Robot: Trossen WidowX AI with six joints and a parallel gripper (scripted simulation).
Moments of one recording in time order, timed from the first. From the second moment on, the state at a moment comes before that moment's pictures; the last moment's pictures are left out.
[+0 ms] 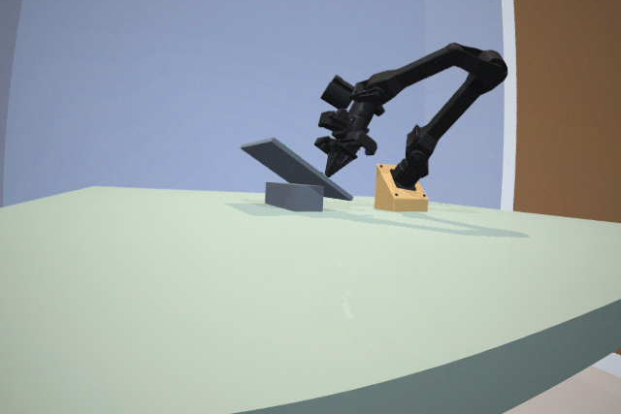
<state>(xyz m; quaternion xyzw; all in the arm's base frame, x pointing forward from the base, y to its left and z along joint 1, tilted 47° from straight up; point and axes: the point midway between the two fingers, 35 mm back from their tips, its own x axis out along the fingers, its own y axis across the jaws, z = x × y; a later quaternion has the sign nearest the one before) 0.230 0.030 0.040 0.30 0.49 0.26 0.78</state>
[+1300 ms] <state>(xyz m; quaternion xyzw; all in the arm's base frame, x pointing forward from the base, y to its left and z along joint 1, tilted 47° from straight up) 0.228 0.030 0.039 0.30 0.49 0.26 0.77</state>
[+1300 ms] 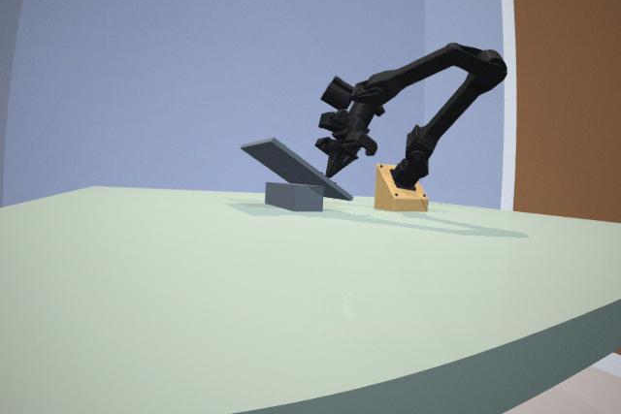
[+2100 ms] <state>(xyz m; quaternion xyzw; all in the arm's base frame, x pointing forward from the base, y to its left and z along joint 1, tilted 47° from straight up) 0.203 -0.010 0.024 0.30 0.47 0.26 0.79</state>
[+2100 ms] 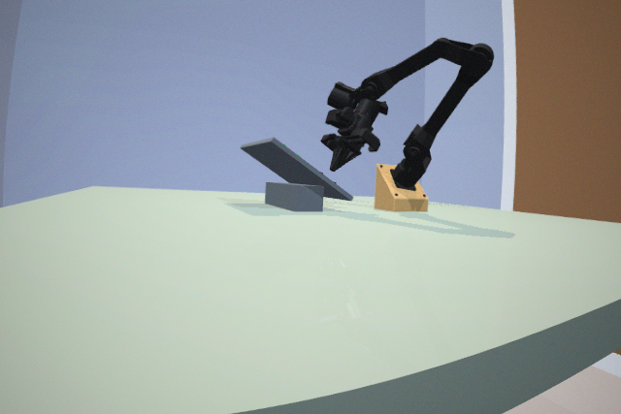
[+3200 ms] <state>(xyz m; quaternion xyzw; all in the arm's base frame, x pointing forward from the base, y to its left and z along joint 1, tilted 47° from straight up) 0.215 0.010 0.008 0.30 0.47 0.25 0.79</state>
